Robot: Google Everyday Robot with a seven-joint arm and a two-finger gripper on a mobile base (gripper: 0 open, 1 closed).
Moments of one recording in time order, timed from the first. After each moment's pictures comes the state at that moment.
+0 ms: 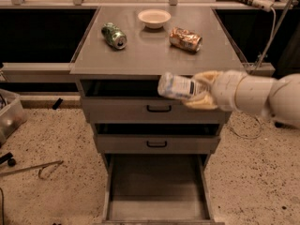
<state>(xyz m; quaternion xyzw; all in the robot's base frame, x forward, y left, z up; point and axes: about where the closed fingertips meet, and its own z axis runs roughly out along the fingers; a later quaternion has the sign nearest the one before) 0.581 -0.146 0.857 -0.54 0.64 -0.04 0.54</state>
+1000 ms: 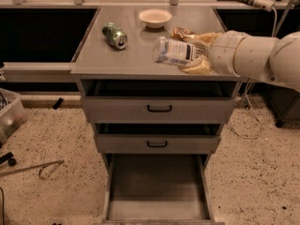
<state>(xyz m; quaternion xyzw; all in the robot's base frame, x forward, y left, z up) 0.620 -0.130 0.952 -0.55 0.59 -0.09 0.59</state>
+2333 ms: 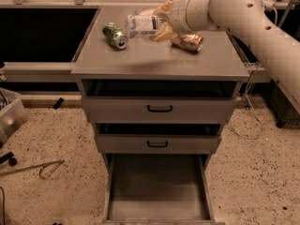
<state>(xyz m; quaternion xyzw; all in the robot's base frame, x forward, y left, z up) 0.764 -0.044 0.973 -0.64 0.52 -0.11 0.56</state>
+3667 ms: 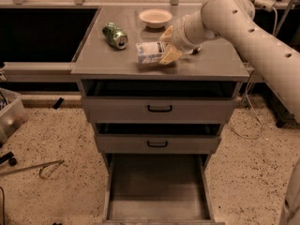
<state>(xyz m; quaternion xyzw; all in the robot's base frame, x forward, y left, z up) 0.770 -0.062 0.881 -0.68 0.59 -0.07 0.44</state>
